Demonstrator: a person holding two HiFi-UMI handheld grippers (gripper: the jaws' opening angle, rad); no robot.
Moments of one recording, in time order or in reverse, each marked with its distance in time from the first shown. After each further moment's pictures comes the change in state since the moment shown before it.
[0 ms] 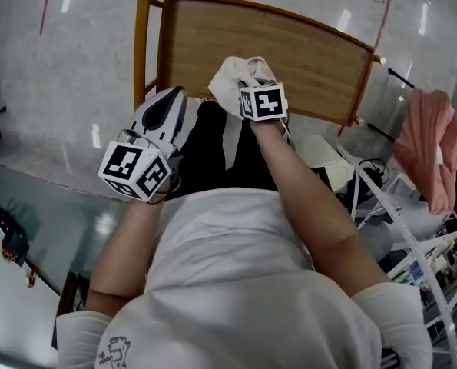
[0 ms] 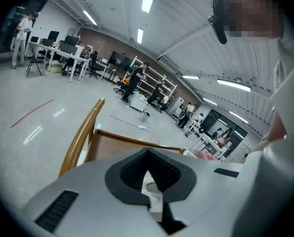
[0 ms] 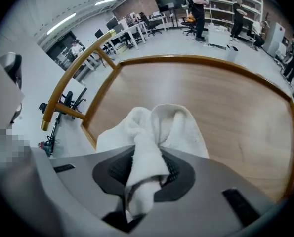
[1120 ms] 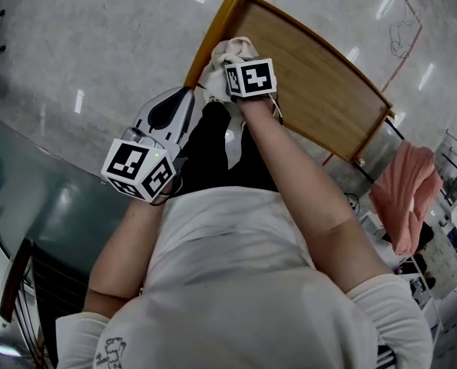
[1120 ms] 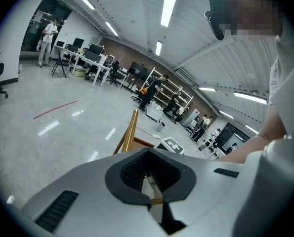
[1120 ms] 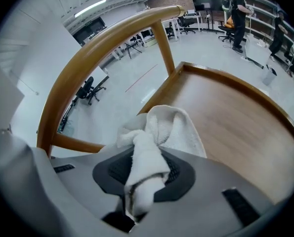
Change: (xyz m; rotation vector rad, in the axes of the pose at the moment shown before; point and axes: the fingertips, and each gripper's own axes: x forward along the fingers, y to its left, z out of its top) left arm -0.076 0.084 0.005 -0.132 -0.120 0.162; right arm 0.067 0.150 0.103 -0.286 0.037 0.134
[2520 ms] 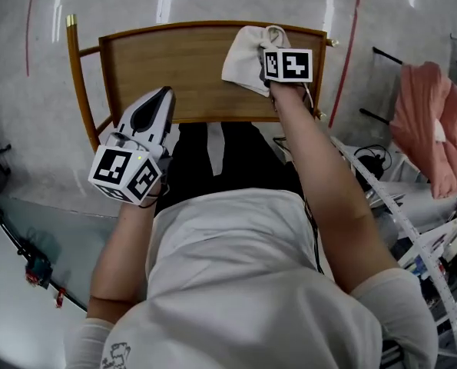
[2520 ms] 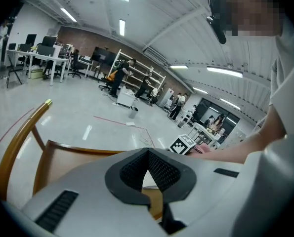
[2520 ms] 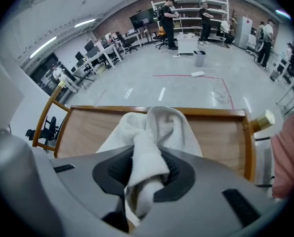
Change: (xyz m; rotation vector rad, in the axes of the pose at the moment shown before) left arm 0.166 -0.224 -0.031 0.266 0.183 -0.237; right arm -0.185 -0.347 -0.143 0.467 -0.209 -0.238
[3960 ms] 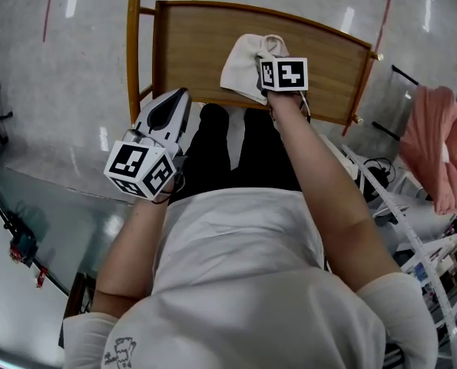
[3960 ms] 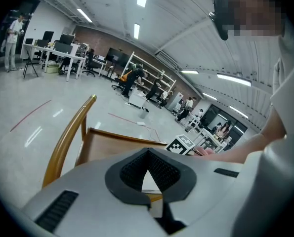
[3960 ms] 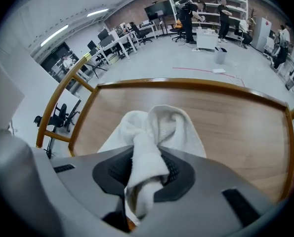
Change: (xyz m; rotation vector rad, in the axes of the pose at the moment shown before) left arm -0.101 0.078 -0.044 -0.103 -0.017 0.073; right arm 0.041 0.164 -0.048 -0.103 0.082 0.068
